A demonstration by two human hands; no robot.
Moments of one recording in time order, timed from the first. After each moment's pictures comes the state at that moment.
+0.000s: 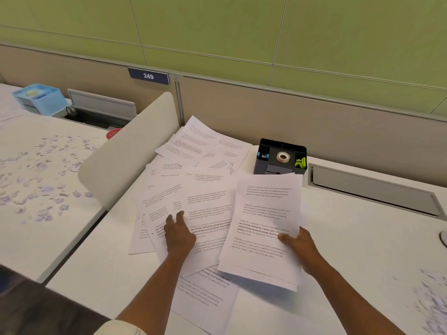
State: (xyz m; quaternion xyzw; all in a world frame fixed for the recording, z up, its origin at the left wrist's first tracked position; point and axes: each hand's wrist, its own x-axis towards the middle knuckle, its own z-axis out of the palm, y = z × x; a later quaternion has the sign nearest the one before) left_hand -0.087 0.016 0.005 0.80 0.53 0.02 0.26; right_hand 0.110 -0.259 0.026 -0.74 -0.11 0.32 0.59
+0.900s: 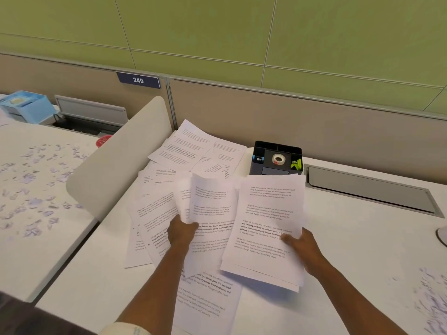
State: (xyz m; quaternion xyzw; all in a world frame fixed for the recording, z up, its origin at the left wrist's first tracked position) left_hand -0.048 0.031 0.016 0.65 0.59 0.12 0.47; right_hand 0.128 -0.259 0.021 -0.74 -0.07 0.31 0.59
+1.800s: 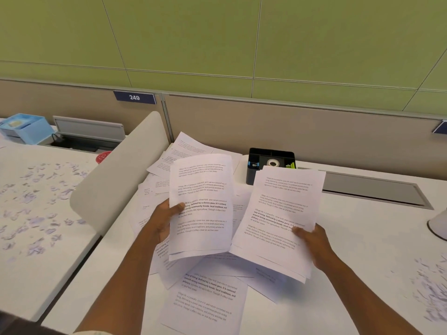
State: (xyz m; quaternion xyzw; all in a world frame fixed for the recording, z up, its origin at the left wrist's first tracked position) left_hand -0.071 0.099 0.080 0.51 0.32 0.14 0.79; right_hand 0.135 -0.273 0.041 -0.71 -0.02 0.24 0.66
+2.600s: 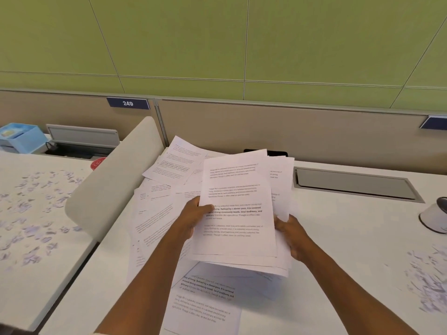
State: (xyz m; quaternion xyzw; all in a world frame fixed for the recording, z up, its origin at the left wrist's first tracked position) left_hand -0.014 0.033 0.105 0.65 0.33 0.06 0.68; right_hand 0.100 -0.228 0.088 -0.64 -0.10 0.33 0.69
